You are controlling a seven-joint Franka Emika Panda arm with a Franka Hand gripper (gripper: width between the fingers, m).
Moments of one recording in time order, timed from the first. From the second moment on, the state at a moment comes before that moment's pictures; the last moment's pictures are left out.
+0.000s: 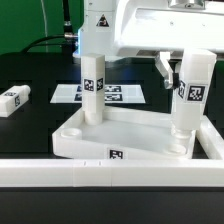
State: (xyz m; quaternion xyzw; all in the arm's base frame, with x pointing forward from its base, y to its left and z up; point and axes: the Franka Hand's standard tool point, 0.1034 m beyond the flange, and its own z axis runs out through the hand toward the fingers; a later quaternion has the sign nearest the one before) arm 0.620 0.084 0.118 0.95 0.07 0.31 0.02
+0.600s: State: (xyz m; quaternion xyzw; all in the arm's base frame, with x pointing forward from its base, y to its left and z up) arm 0.621 0.077 0.128 0.95 0.07 0.30 0.02
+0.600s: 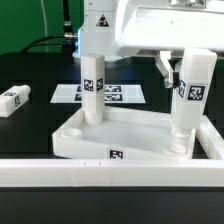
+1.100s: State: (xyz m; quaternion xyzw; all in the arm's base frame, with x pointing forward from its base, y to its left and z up) arm 0.616 0.077 0.132 0.97 0.07 0.24 0.01
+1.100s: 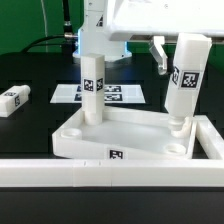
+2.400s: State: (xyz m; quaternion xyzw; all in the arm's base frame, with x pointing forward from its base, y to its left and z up) arm 0.616 0.080 0.123 0.98 0.08 0.20 0.00
